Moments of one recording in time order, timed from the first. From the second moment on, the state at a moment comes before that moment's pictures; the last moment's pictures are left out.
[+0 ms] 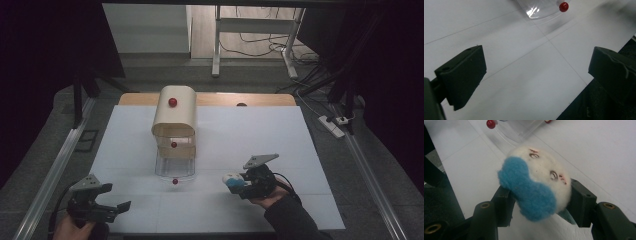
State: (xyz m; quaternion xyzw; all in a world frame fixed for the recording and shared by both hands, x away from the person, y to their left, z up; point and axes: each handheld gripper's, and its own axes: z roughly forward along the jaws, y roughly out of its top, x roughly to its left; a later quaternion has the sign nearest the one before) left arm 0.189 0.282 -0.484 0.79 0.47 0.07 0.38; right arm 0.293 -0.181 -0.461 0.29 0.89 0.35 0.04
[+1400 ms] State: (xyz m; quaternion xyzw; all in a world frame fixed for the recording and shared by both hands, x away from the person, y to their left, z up) left arm 0.190 0.283 -0.485 0.79 0.47 0.07 0.39; right arm 0.321 -0.119 -0.445 0.24 0.89 0.39 0.02
